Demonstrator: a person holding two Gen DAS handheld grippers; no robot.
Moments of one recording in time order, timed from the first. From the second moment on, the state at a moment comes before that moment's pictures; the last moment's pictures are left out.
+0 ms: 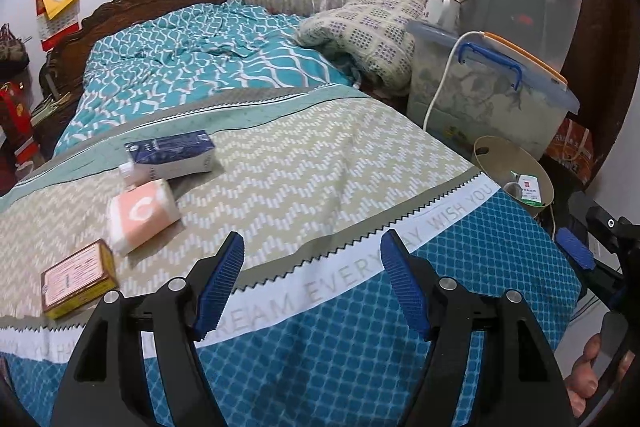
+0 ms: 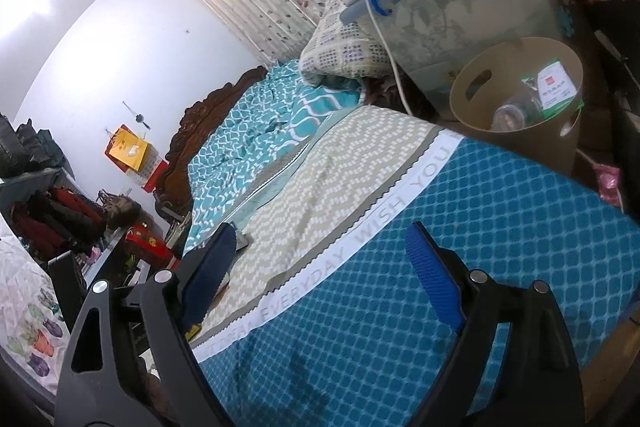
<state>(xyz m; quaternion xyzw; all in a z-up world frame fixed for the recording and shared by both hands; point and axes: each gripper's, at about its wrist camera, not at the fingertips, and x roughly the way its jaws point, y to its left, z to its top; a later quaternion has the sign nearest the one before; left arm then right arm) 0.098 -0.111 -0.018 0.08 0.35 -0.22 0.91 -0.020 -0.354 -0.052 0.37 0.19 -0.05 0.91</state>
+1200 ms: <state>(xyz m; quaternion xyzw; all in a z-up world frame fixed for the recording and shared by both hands) 0.041 -0.042 -0.010 0.05 0.33 -0.20 0.92 -0.063 -0.261 -0.034 0.31 0.20 0.00 0.93</state>
